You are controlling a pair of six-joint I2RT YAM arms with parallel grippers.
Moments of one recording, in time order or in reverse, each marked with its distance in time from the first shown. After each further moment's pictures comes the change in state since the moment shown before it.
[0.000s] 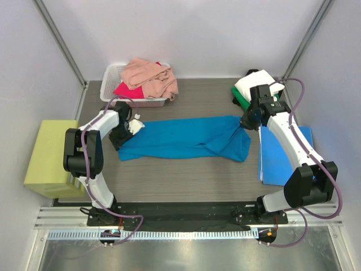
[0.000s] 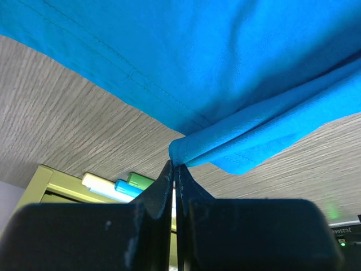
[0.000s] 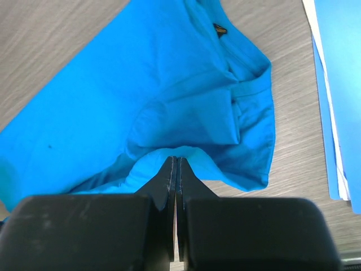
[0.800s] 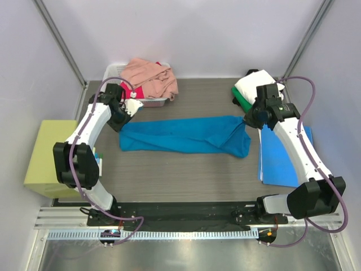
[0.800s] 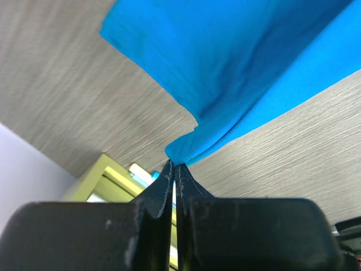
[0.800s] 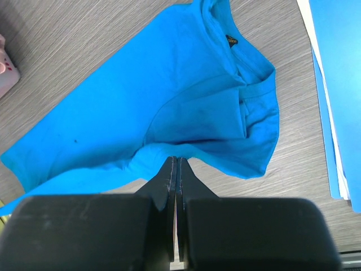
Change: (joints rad) left arm 0.000 -0.152 0.200 -0.065 0.109 -0.043; right arm -0.008 -0.109 0.027 -0.021 -0.011 -0.003
